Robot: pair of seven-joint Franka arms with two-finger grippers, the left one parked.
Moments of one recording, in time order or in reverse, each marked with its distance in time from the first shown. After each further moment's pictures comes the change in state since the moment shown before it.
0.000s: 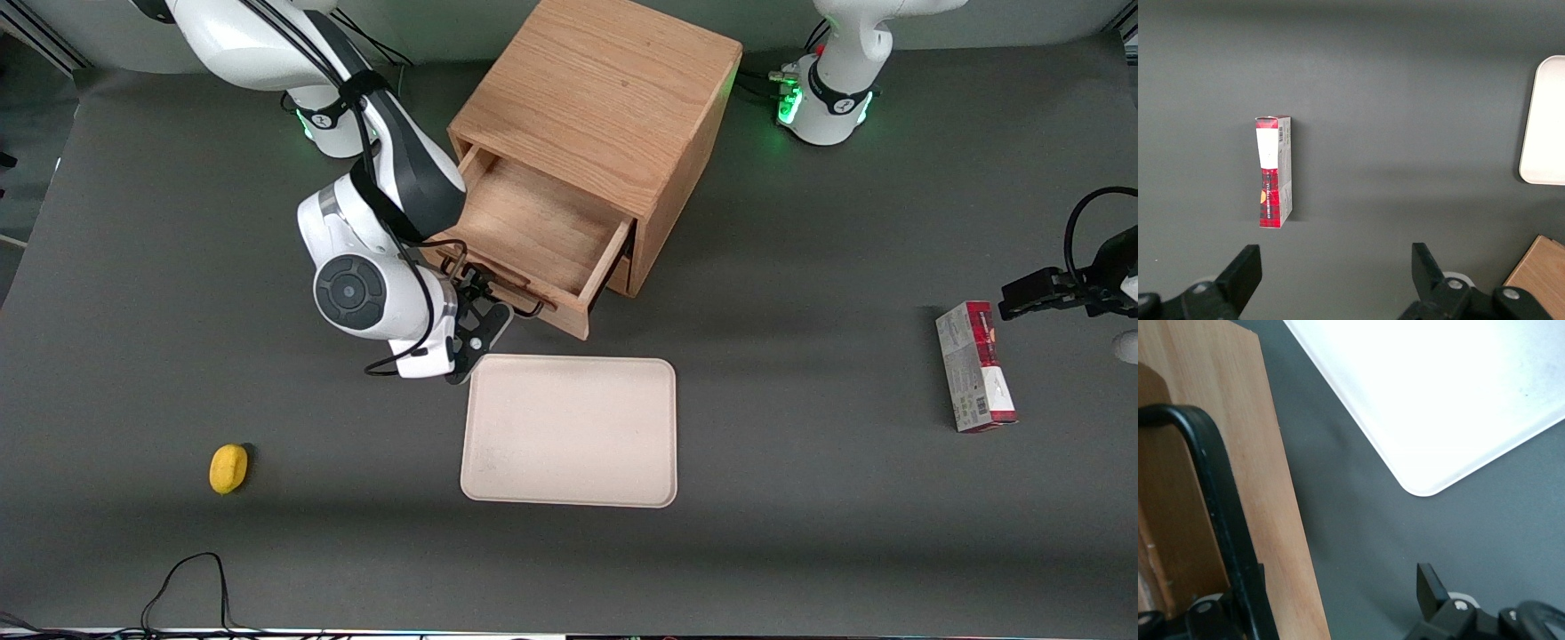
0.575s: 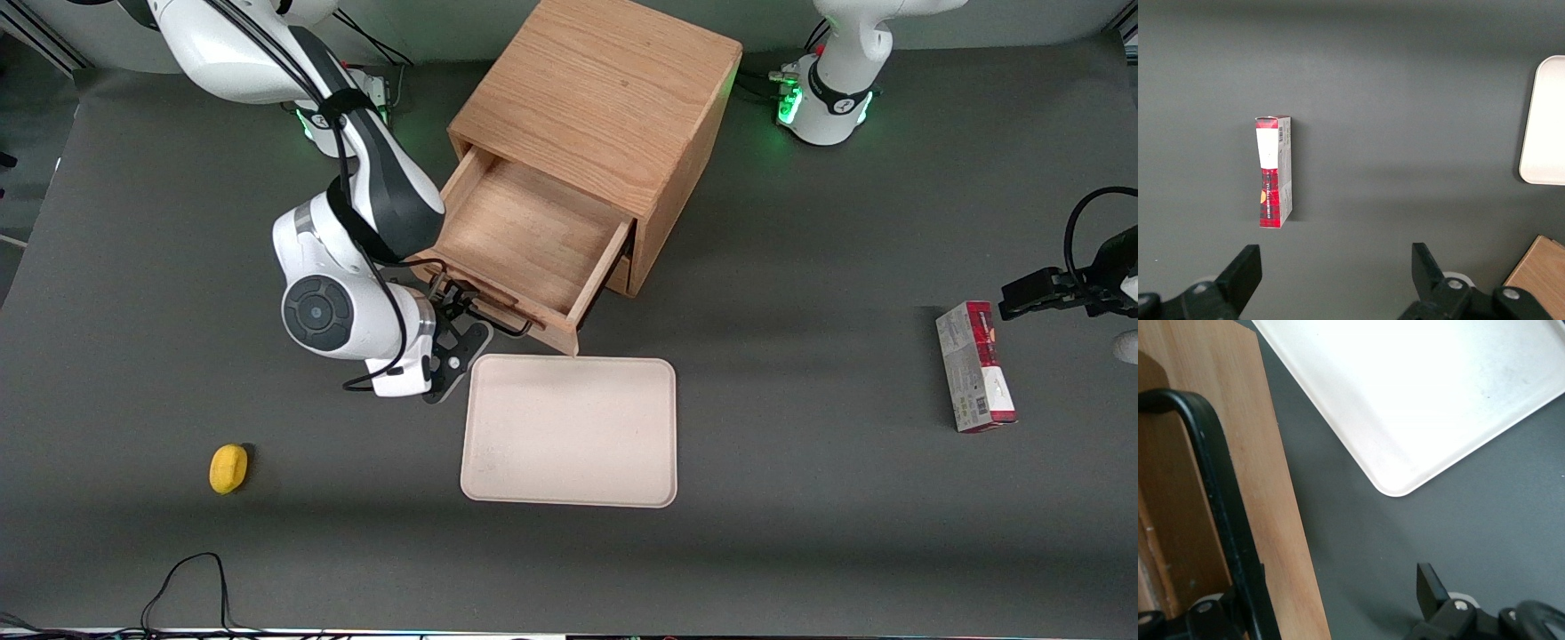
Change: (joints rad) arm -0.049 0.021 0.000 0.034 0.000 0.000 -0.029
